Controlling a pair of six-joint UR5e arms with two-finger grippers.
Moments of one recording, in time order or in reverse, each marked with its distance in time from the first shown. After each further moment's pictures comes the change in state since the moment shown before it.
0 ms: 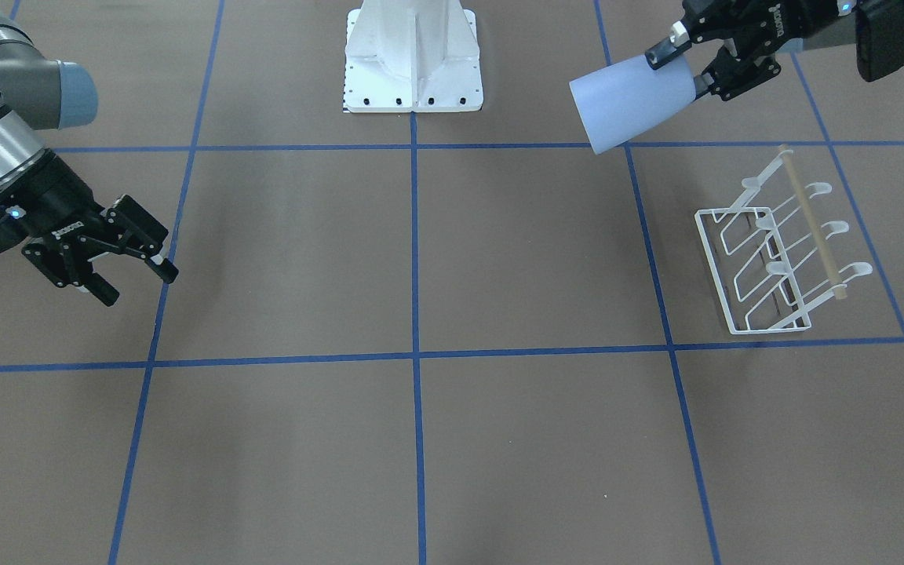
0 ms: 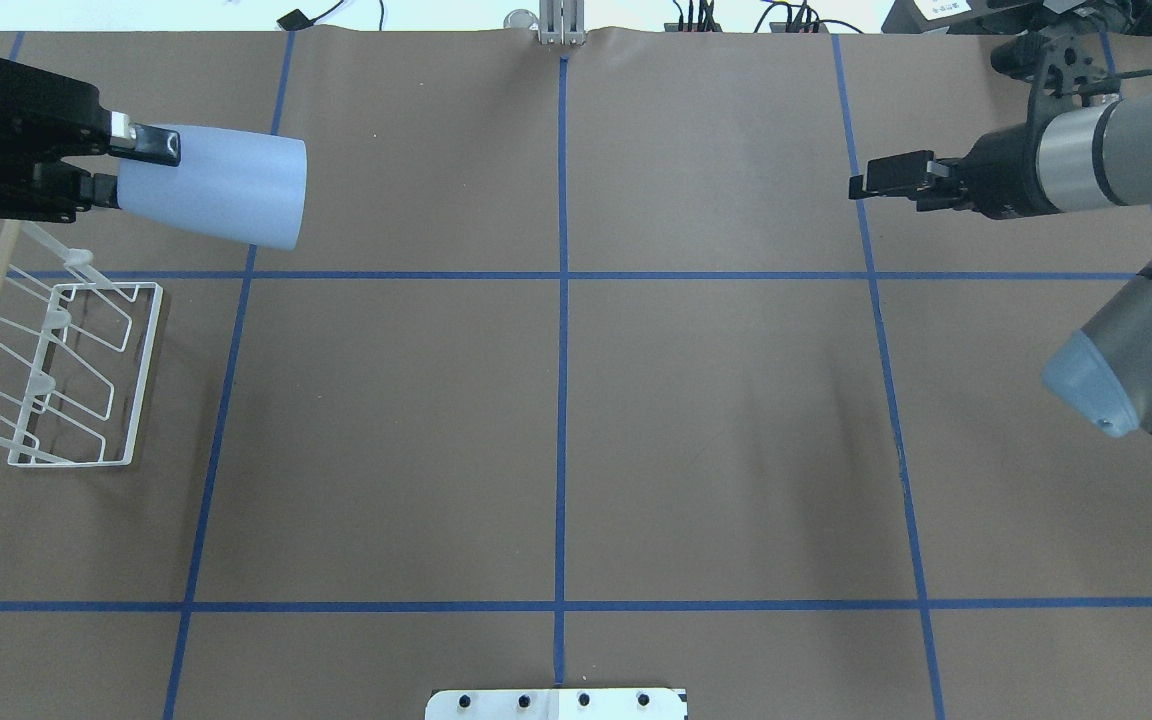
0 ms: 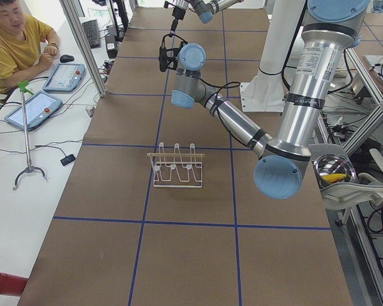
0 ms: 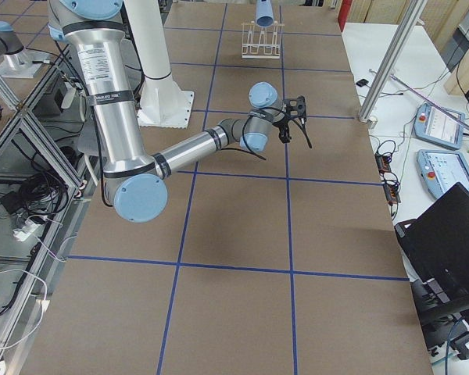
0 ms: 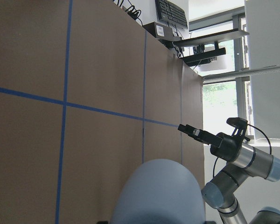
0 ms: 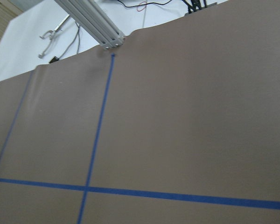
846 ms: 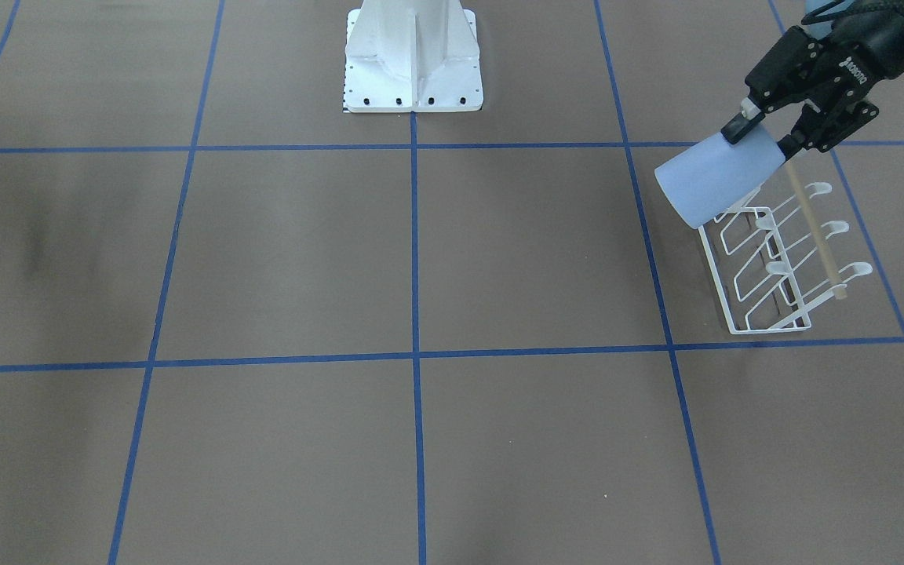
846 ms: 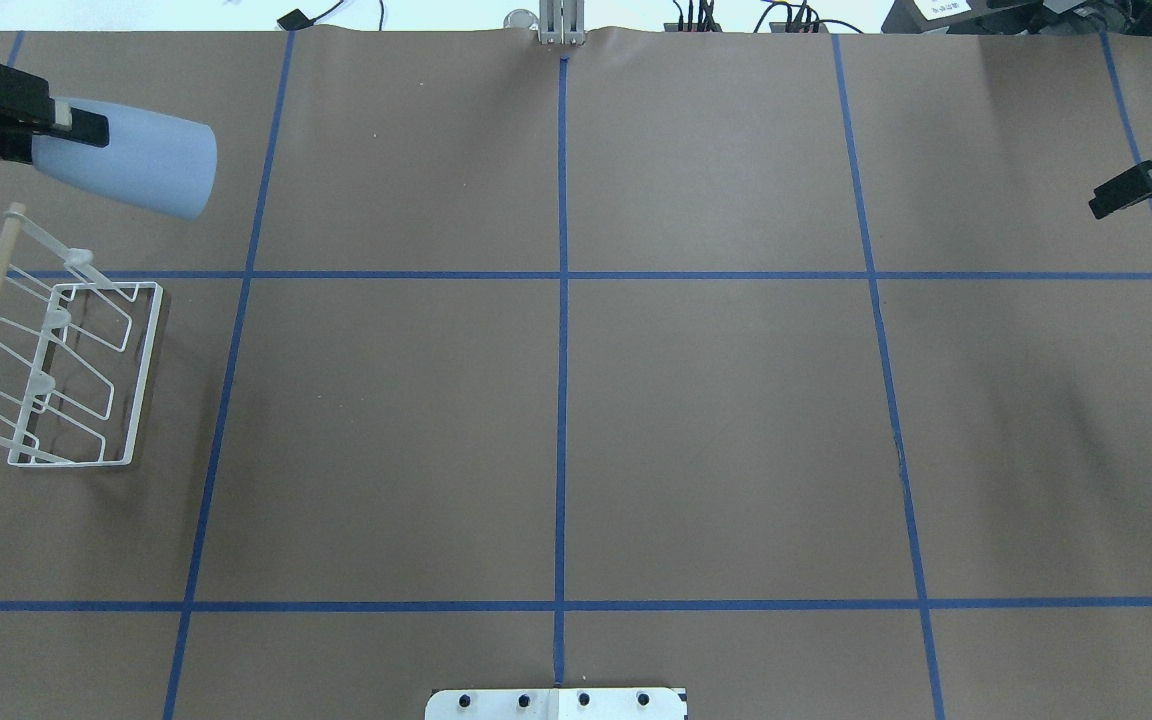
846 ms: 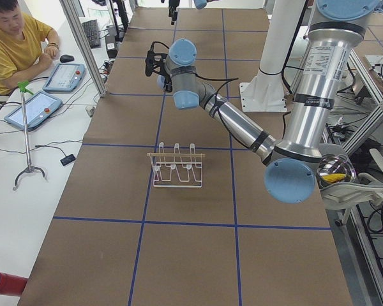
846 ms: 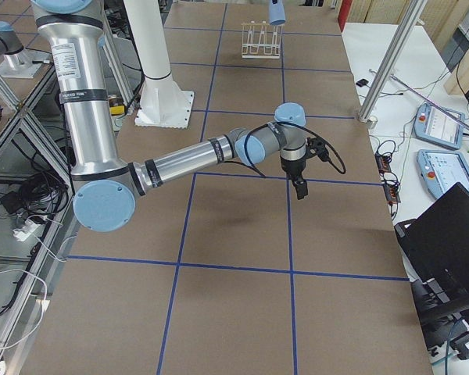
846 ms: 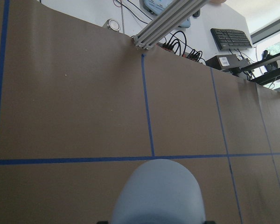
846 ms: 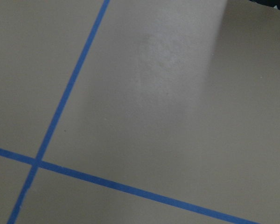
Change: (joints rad) left arm -0.091 0.071 -0.038 0.415 0.015 0.535; right arm 0.264 -0.078 0.008 -0.592 0.067 -0.856
